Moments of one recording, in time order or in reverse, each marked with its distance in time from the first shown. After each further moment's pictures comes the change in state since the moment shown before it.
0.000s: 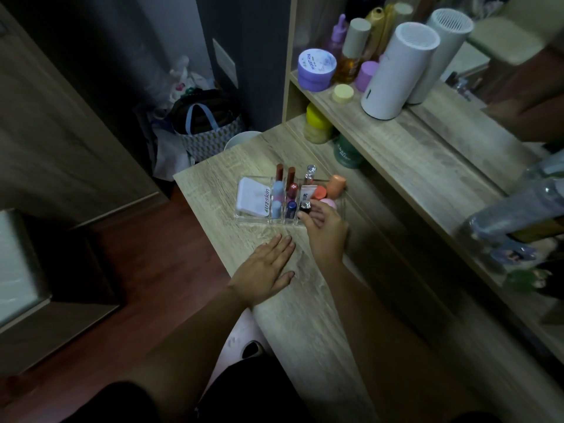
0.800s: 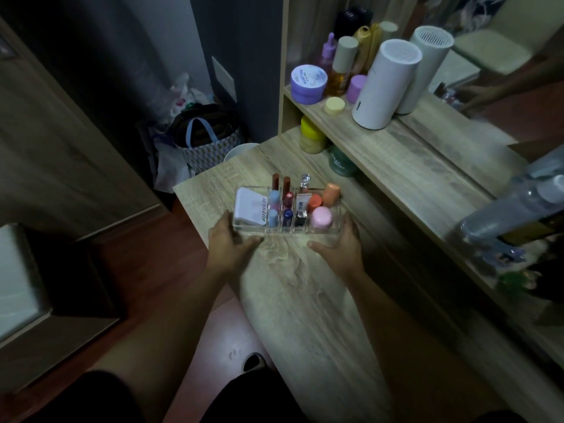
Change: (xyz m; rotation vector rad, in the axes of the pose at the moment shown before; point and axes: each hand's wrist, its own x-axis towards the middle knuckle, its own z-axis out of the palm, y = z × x) left_hand 0.018 -0.045 -0.046 -0.636 0.429 -0.640; right_hand 0.005 0.039 -0.034 -0.165 -0.170 0.142
